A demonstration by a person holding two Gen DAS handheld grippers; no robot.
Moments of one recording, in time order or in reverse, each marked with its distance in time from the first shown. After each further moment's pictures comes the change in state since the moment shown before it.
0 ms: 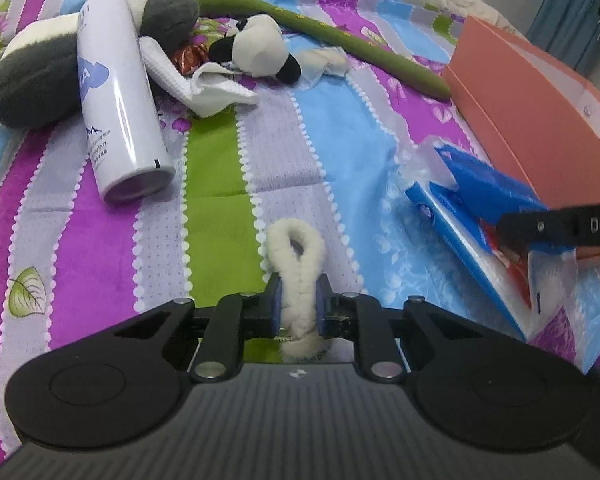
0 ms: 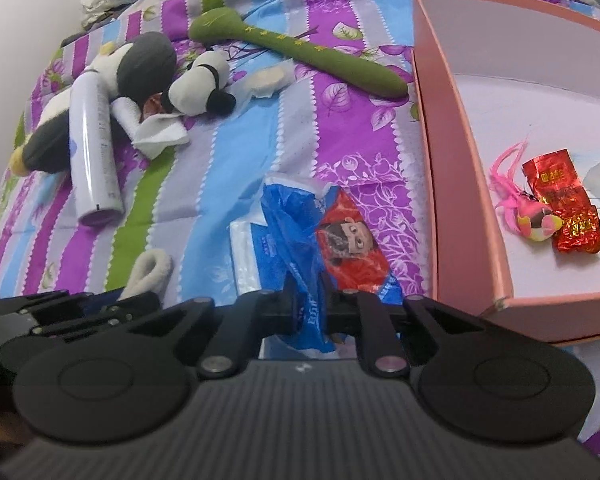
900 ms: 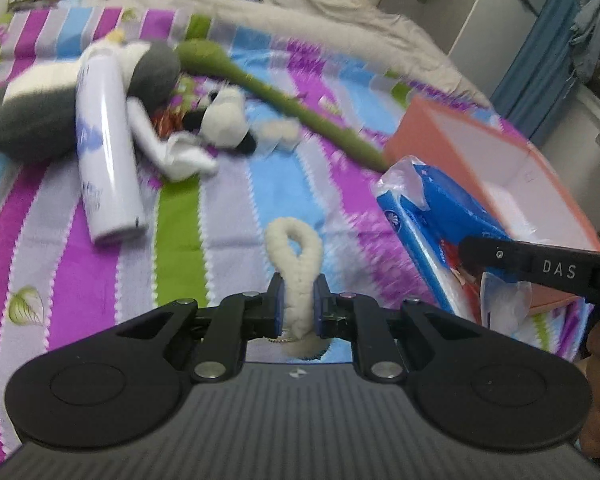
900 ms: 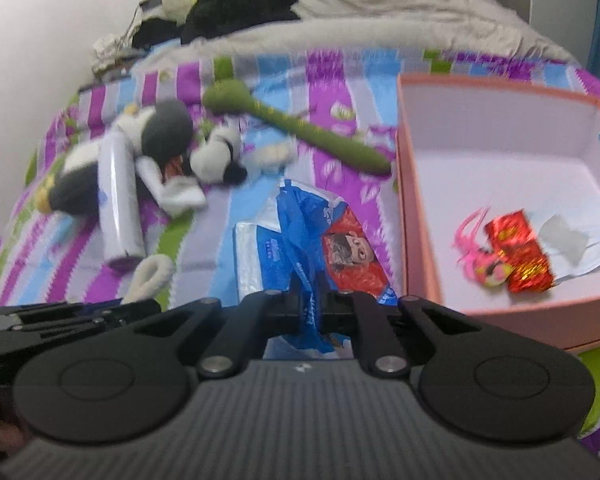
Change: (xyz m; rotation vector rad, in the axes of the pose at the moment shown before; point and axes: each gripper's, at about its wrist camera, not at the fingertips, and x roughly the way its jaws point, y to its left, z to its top) left arm -0.070 -0.017 0.020 -0.078 -0.129 -0.129; right arm -0.074 0.012 -0.001 -0.023 -0.213 -0.027
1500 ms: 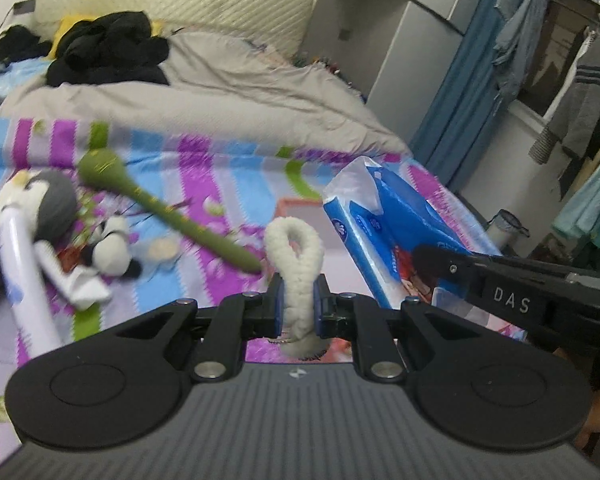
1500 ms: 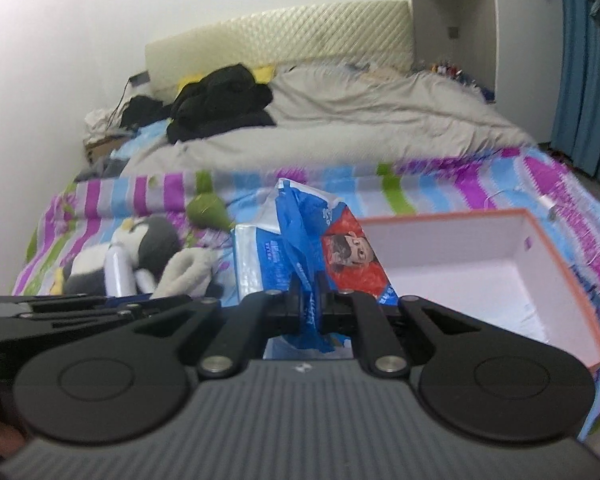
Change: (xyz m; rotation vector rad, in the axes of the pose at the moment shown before) left arm -0.081 -0.135 0.101 0.117 -0.120 -0.153; right arm -0.110 -0.040 0.079 0.004 -0.216 -0.067
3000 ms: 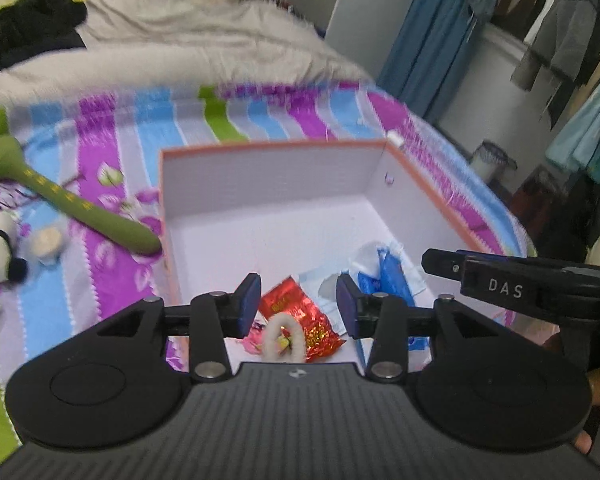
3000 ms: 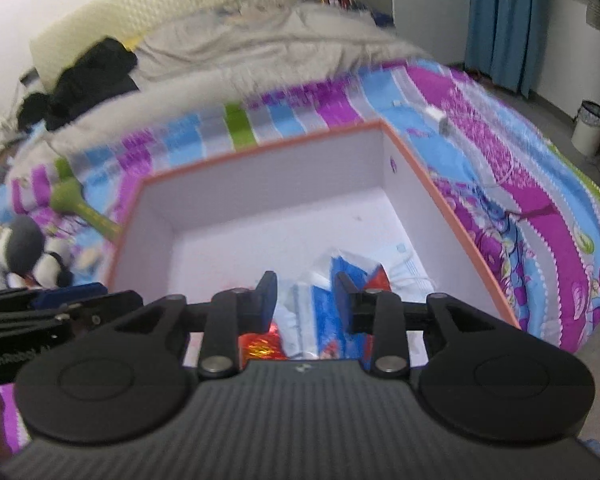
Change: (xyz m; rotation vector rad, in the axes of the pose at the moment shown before) left arm 0.161 -0.107 -0.008 0.120 0.173 -0.058; right arm 0.053 -0.165 -0.033 0.188 0.147 -0.206
